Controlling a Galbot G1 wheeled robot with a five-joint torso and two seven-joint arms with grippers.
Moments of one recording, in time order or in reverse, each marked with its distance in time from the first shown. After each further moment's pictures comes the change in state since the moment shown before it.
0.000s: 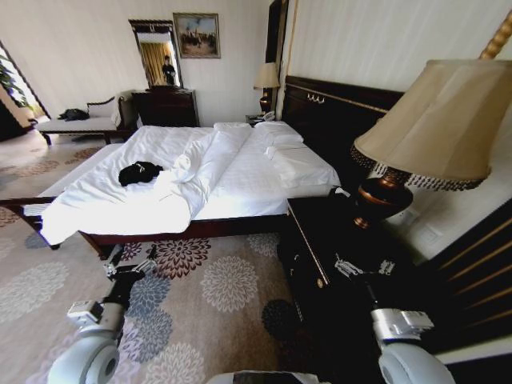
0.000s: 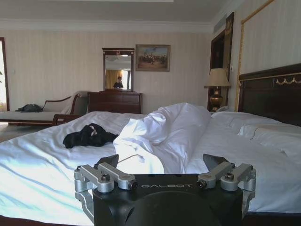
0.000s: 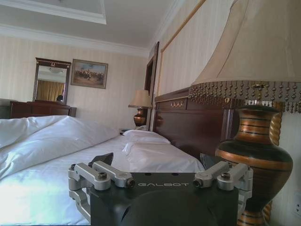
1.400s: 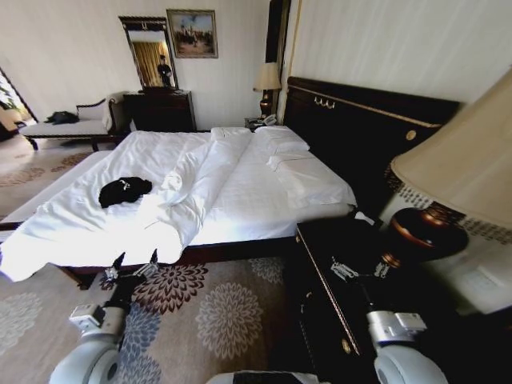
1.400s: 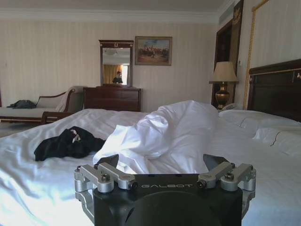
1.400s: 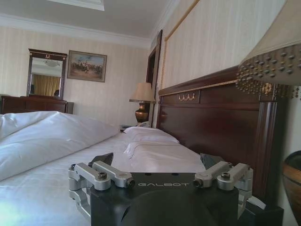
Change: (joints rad) left arm 0.026 -0.022 0.001 -0.002 0.011 -0.005 -0.003; right arm -0.002 0.024 -0.034 -0.009 -0.031 -0.004 -0.005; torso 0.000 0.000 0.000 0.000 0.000
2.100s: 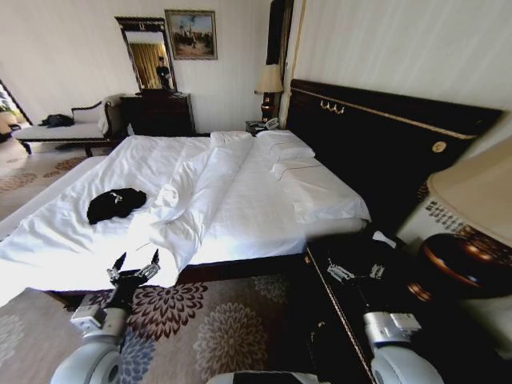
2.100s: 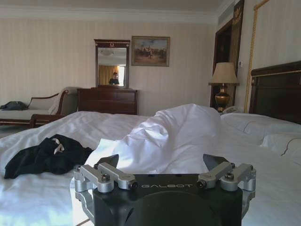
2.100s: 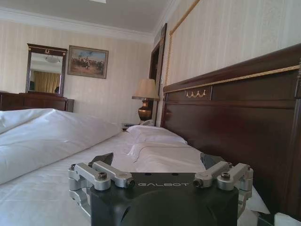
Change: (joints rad) left arm -0.001 0.000 0.014 -0.008 0.006 -0.001 0.001; right arm 0.000 -0.001 -0.016 -0.007 -0.010 -0.008 0.001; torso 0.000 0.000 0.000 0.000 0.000
